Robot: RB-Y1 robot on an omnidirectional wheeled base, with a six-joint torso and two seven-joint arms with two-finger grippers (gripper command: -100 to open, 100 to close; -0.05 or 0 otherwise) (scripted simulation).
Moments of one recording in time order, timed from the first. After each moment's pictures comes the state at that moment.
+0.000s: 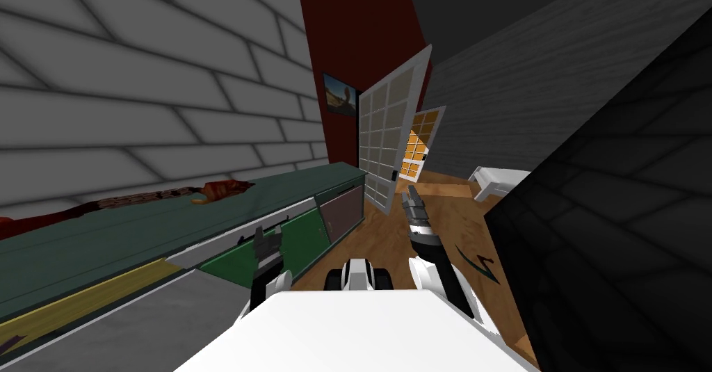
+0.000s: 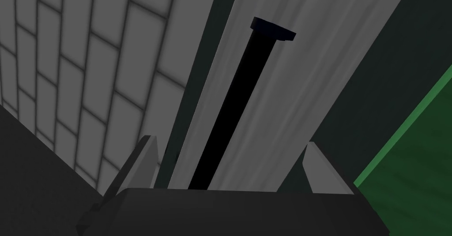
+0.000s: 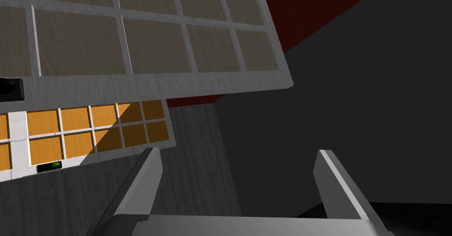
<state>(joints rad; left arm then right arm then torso) 0.18 0.12 0.36 -1.16 0.33 -1.07 0.15 0.50 0.00 0.06 -2.25 0.10 -0.40 0.08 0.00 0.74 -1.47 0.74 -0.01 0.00</state>
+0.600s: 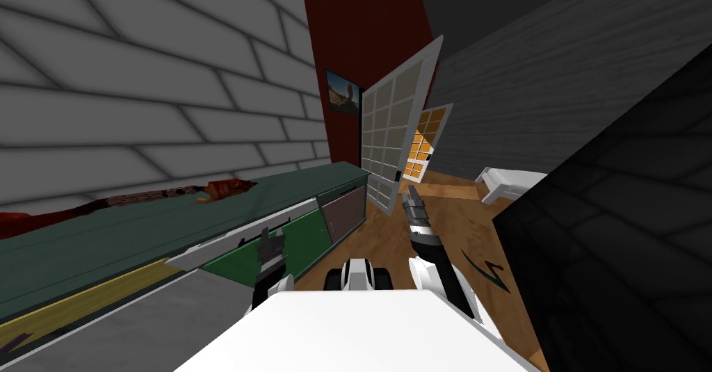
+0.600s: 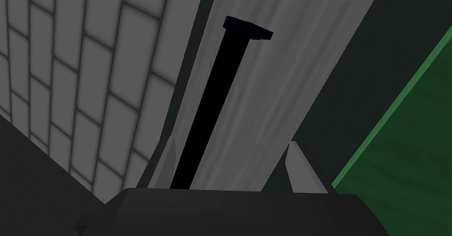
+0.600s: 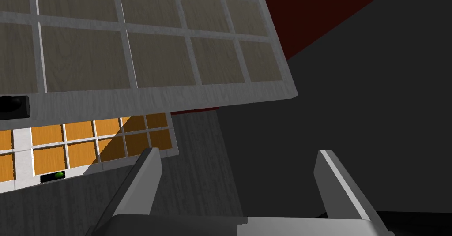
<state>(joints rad) 0.23 0.09 0.32 -1.19 0.32 -1.08 0.15 0.50 0.00 0.06 -2.25 0.10 -0.40 0.08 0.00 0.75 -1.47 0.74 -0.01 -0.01</state>
